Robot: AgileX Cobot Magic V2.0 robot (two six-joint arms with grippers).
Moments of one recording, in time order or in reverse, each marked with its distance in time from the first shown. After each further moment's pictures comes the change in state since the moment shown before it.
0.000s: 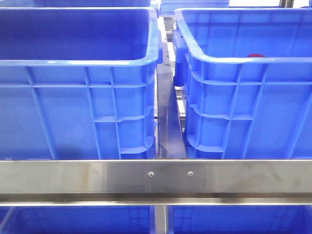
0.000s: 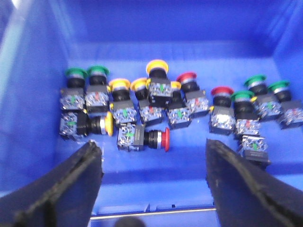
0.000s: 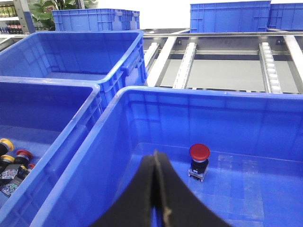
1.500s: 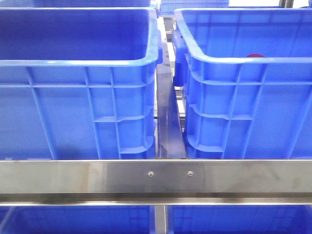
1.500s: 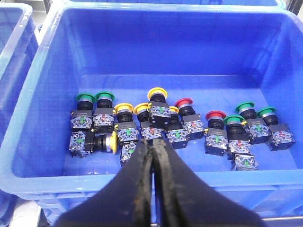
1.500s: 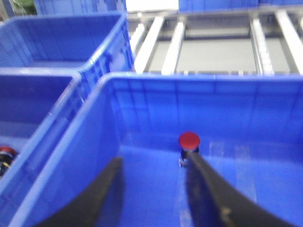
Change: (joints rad) left arm 0.000 -0.284 0.137 0.013 -0.064 -0.032; right arm 0.000 0.077 -0.004 0.000 -0.047 0.002
